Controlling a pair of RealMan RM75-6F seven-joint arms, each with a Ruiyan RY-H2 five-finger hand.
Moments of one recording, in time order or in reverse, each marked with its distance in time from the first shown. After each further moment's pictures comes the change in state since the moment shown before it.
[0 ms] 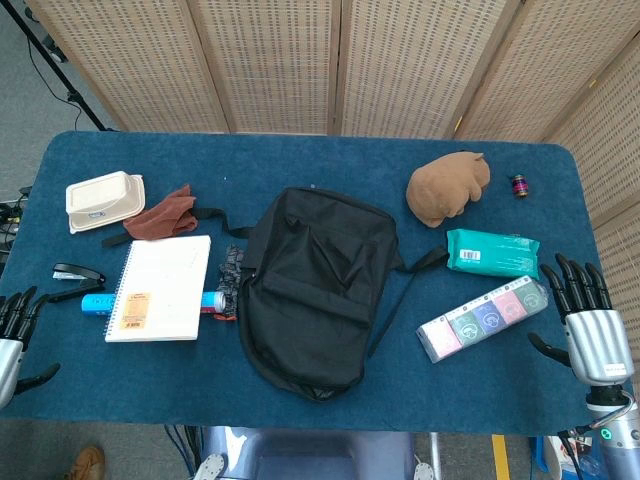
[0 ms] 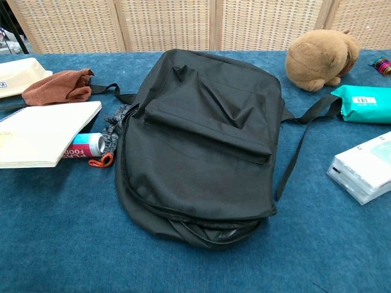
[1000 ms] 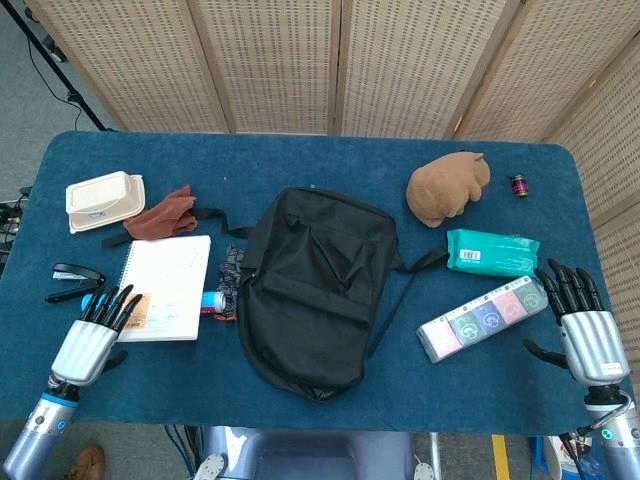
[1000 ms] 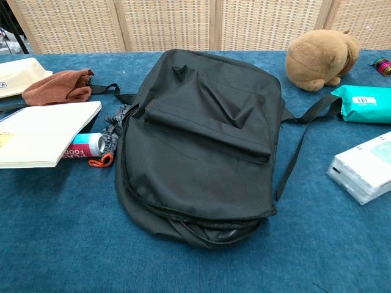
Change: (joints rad) left arm -0.148 -0.357 -0.014 0.387 0.126 -0.105 0.043; right arm 0.008 0.027 -0.021 -0.025 0.012 -0.066 0.055
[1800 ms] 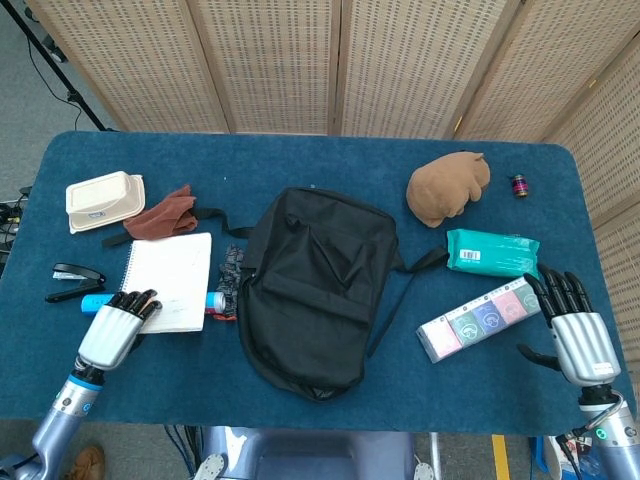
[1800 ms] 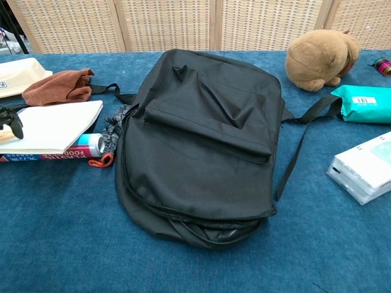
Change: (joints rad) left arm -0.070 -0.091 -0.013 0.105 0.025 0.035 0.017; right arm 0.011 0.001 -0.020 -0.002 -0.011 -0.036 -0.001
